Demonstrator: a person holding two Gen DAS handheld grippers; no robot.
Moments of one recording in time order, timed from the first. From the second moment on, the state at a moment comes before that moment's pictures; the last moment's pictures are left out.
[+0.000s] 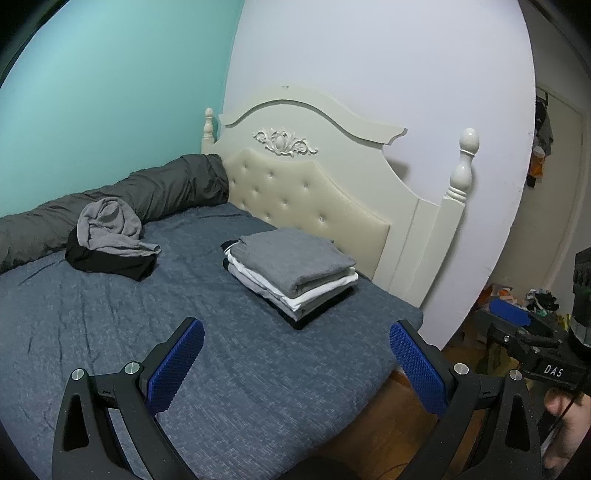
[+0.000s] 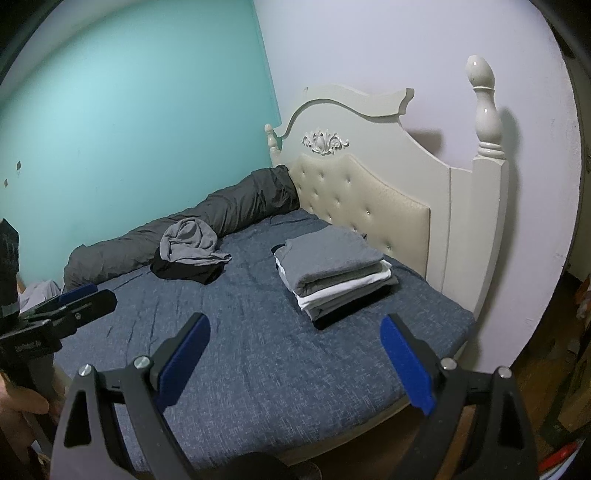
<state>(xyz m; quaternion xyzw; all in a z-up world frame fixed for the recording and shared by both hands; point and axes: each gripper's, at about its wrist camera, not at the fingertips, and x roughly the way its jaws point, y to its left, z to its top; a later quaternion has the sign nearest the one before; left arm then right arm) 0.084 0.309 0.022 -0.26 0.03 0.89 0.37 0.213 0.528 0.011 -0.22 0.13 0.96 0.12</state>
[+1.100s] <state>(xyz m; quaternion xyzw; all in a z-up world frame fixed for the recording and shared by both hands) 0.083 0.312 0.020 -0.26 0.03 0.89 0.37 0.215 0.526 0.007 -0.23 0.13 0.96 0.13</state>
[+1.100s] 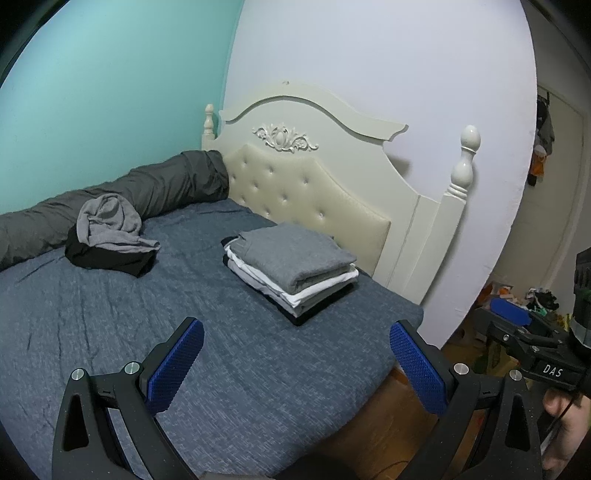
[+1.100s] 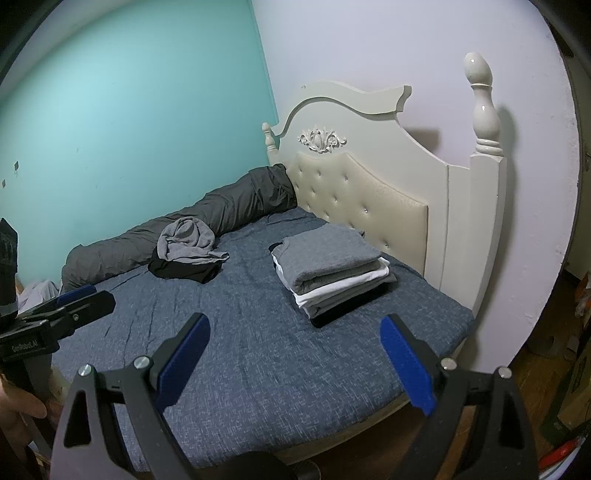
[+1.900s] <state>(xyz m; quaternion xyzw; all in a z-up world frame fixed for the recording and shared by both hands) 0.084 0.309 0.017 -0.26 0.03 0.89 0.37 0.214 0.529 -0.001 -0.23 0.14 0.95 0.13</state>
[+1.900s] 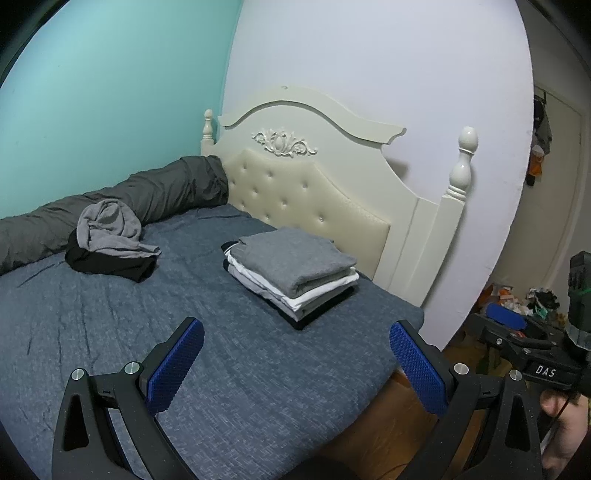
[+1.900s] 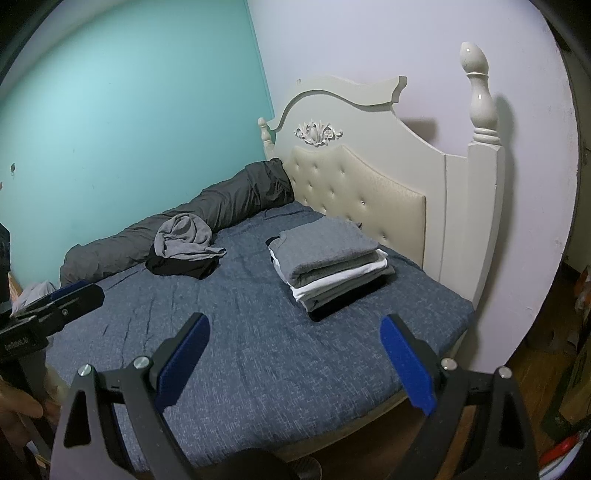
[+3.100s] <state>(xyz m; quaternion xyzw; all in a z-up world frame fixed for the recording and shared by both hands) 0.080 0.310 0.011 -0.27 0.02 0.89 0.37 0.218 0.534 -0.012 -0.24 0.15 0.95 0.14</state>
